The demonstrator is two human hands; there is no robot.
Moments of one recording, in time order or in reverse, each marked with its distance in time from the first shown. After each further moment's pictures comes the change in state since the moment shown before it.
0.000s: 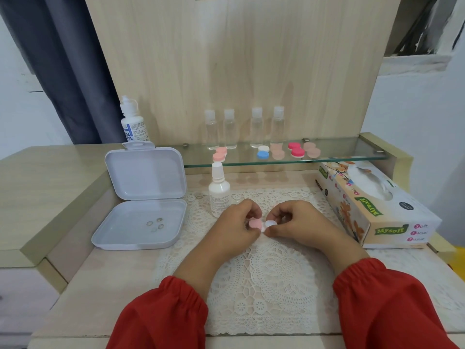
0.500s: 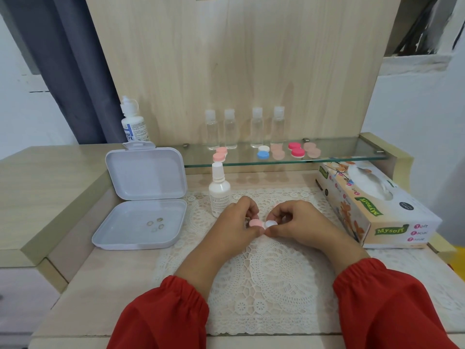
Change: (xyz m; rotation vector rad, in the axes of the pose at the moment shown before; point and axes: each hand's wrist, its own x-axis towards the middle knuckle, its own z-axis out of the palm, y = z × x) left_hand 0.002 -0.004 0.002 0.021 0.014 -0.053; right_hand 0.000 -0.001 0.000 -0.017 -0.003 0.005
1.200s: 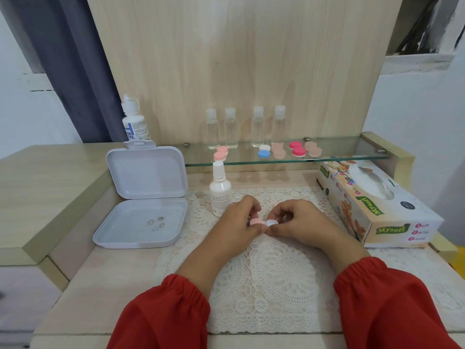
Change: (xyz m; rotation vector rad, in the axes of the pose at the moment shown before) left_hand 0.002 0.000 0.002 0.020 -0.016 0.033; right_hand 0.001 0.002 0.000 0.008 -0.007 -0.008
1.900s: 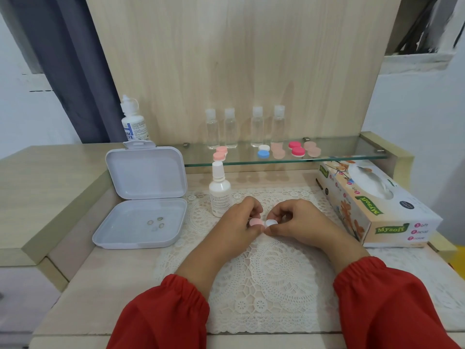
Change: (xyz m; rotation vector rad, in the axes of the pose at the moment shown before) left_hand -0.002 -0.002 0.000 0.014 -0.030 0.044; right_hand 0.000 0.000 0.001 0.013 0.006 -0.007
